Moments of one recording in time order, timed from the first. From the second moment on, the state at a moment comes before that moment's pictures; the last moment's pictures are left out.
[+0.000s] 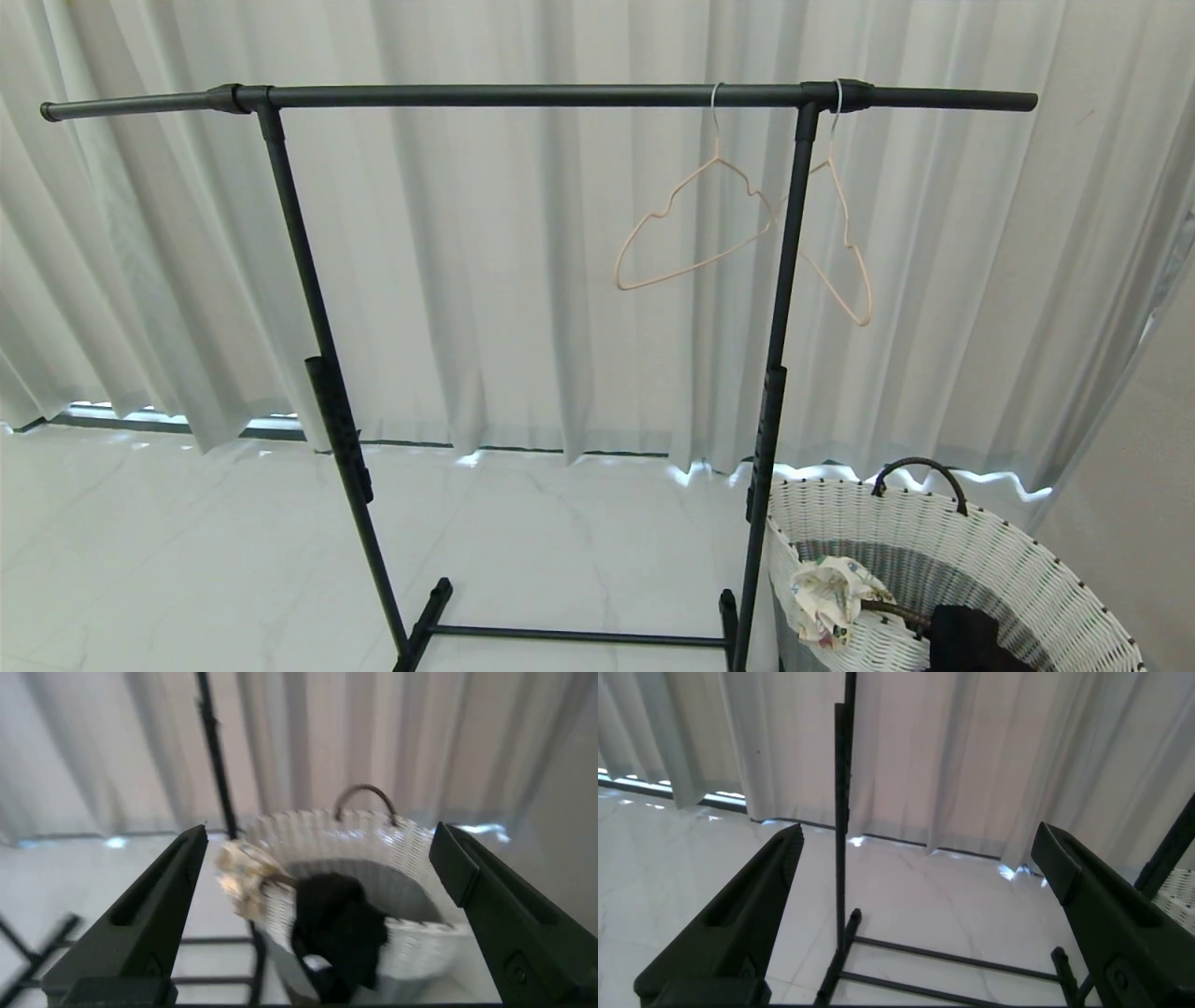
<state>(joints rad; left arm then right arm) 0.01 0.00 0.00 -0.01 0.07 -0.04 0.07 0.01 -0.05 0.00 0.02 0.15</state>
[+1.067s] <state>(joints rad) 0.01 0.00 0.00 -0.01 0.07 -0.03 -0.06 1.56 -0.35 -0.30 0.18 -0.87</state>
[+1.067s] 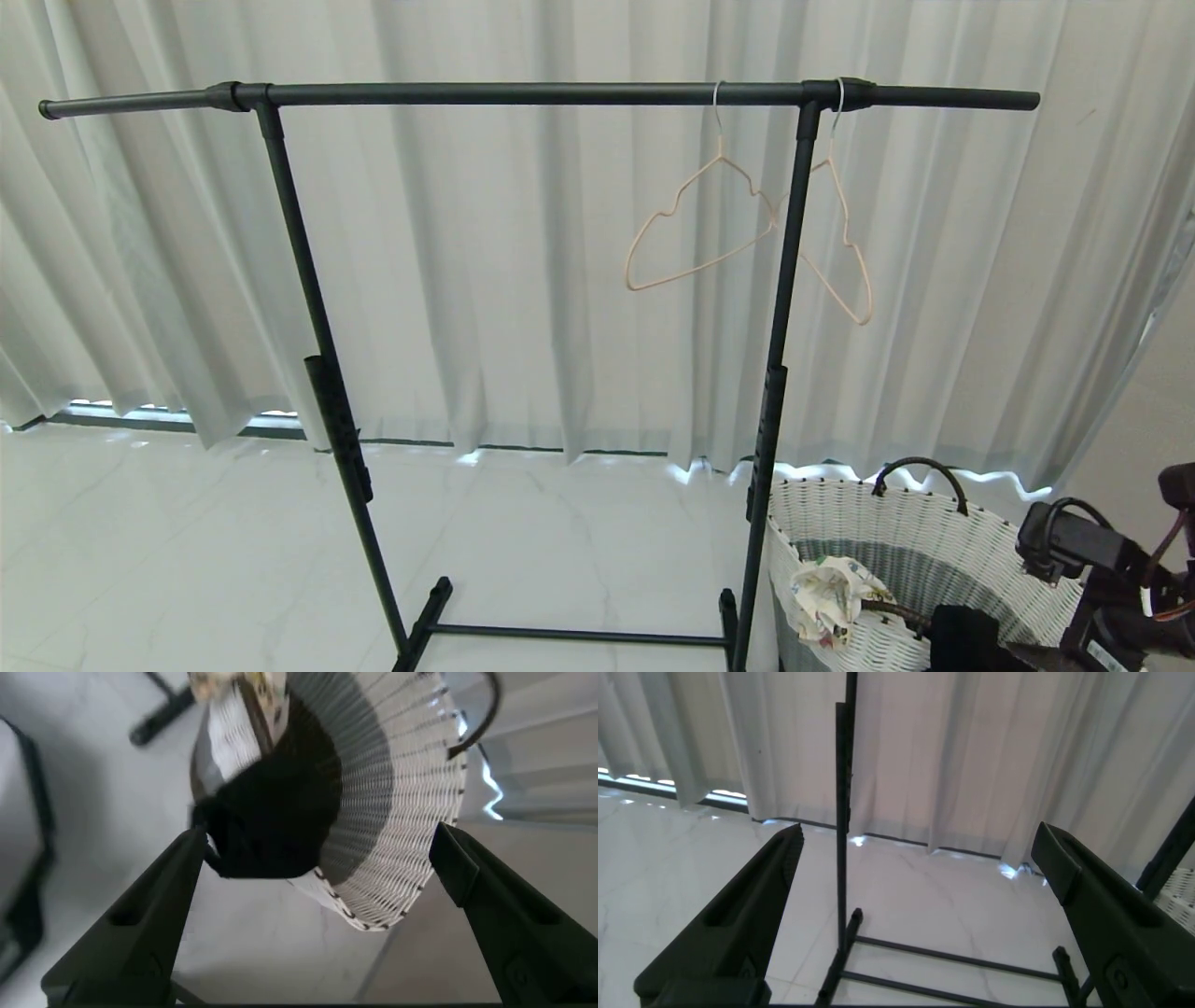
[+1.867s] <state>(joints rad) 0.01 0.00 0.00 -0.01 0.07 -0.03 -0.12 2.03 -0.27 -0.65 0.15 -0.92</state>
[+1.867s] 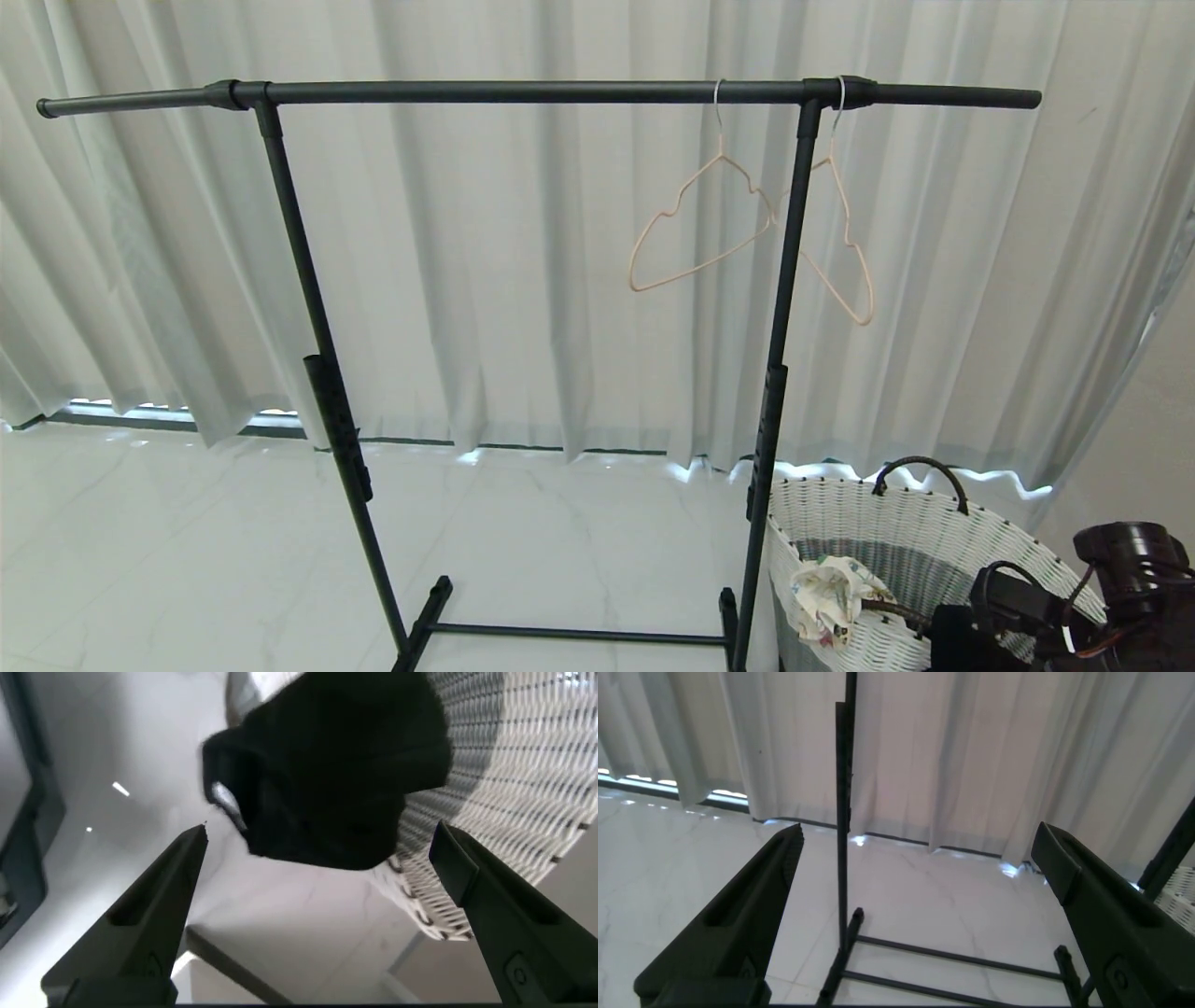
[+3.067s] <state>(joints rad) 0.01 0.00 0.00 -0.01 0.07 -0.03 -0.12 2.18 -0.37 -0.80 0.10 -0.81</state>
